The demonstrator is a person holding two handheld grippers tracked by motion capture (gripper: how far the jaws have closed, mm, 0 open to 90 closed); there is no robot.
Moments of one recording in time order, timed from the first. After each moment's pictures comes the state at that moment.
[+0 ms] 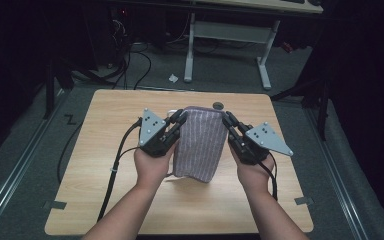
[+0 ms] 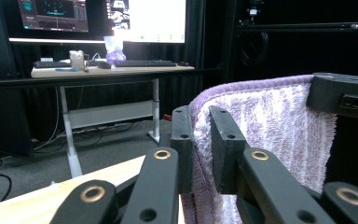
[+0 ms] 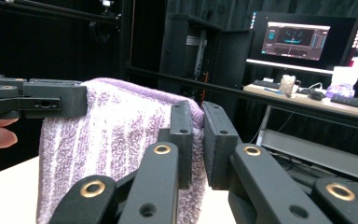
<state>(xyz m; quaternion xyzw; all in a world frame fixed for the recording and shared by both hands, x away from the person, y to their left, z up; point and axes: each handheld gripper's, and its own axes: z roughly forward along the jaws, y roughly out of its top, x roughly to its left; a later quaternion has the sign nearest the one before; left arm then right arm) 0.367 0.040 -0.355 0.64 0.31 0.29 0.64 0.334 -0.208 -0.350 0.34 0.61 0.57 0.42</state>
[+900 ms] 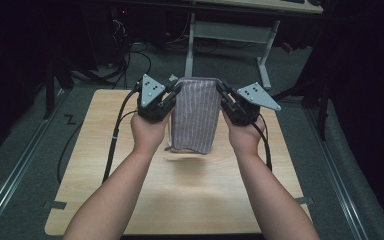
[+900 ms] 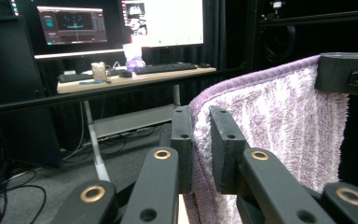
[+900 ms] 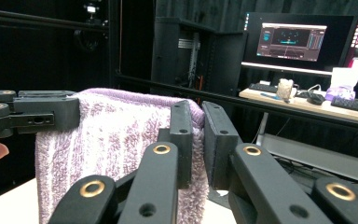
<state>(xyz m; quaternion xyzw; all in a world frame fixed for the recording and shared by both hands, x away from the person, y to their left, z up) 0.443 0.046 -0.323 0.65 0.31 0.33 0.61 0.416 -0.196 -0.315 0.36 0.60 0.58 0.41</state>
